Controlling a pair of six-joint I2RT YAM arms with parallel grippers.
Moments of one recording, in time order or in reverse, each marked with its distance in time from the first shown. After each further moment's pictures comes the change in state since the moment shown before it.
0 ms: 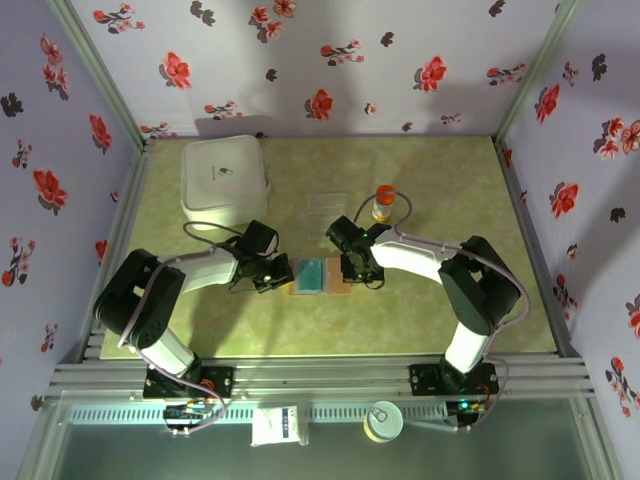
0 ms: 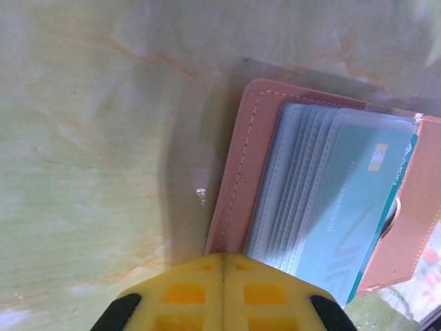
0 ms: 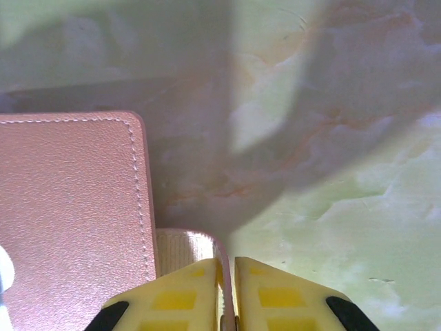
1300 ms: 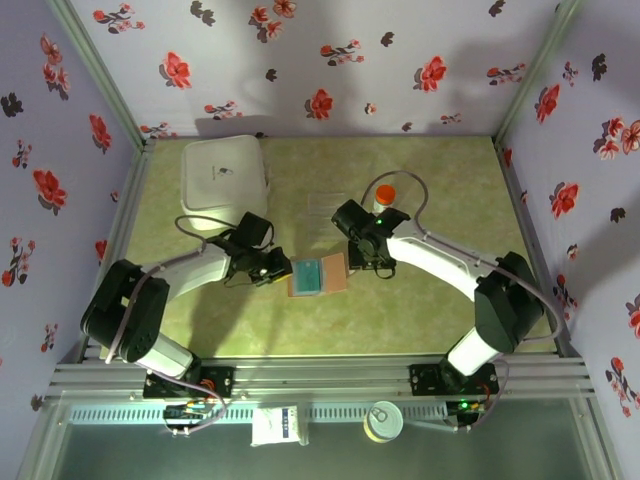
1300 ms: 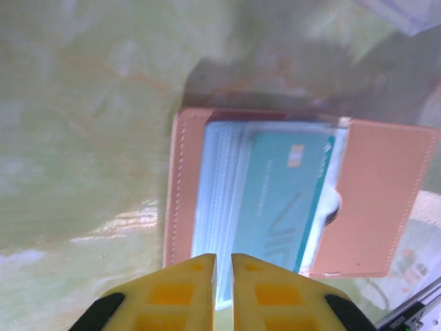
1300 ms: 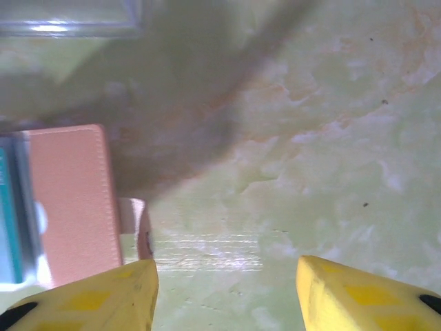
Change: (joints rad) left arm 0.025 -0.091 0.061 -0.119 0.007 0.000; right arm 0.002 -0.163 0.145 -0.241 0.081 -0.041
